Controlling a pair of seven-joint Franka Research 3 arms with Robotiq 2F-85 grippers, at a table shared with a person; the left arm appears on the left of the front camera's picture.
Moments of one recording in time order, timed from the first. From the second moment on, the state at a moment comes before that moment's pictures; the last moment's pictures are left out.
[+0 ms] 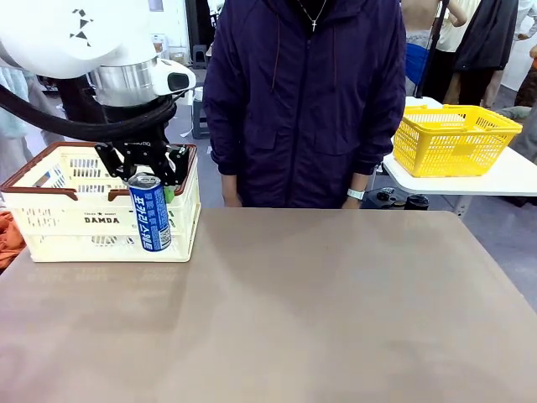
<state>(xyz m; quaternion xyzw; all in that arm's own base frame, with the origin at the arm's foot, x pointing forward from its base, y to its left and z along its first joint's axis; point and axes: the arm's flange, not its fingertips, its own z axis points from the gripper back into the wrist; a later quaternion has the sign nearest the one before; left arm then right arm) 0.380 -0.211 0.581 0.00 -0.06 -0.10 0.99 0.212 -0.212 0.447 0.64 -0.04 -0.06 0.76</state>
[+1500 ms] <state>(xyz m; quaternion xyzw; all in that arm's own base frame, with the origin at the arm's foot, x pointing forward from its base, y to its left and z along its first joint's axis) 0.565 0.005 0.653 -0.04 -0.18 0.03 0.98 0.212 -0.212 0.447 0.64 -0.04 -0.06 0.76</state>
